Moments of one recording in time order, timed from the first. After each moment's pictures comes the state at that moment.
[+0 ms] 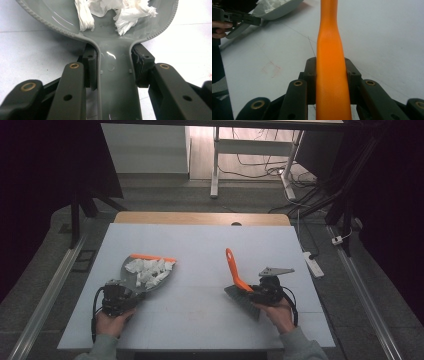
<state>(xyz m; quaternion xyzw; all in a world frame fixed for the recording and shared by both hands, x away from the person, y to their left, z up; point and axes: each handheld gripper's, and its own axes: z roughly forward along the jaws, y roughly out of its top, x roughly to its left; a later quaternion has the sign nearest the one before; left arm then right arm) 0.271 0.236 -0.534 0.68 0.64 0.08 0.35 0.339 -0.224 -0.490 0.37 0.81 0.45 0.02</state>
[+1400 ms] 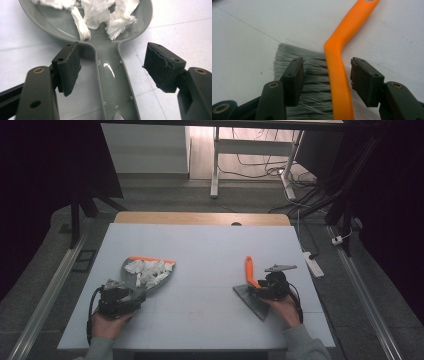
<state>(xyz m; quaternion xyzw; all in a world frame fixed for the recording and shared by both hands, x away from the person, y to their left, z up) 0.253 0.235 -0.515 0.71 0.59 0.15 0.35 0.368 -0.252 -0.513 0.44 0.82 0.35 0.10</state>
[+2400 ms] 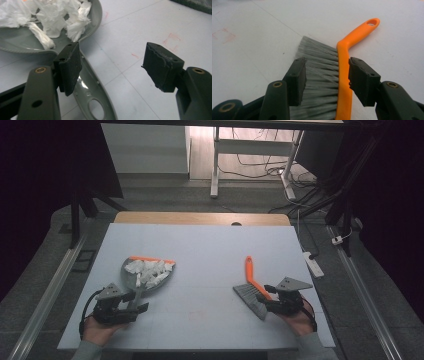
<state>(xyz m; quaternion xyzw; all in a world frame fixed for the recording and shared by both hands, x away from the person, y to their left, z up) 0.236 0.242 -0.510 0.78 0.45 0.11 0.42 0.315 -0.277 -0.498 0.31 0.84 0.41 0.18</state>
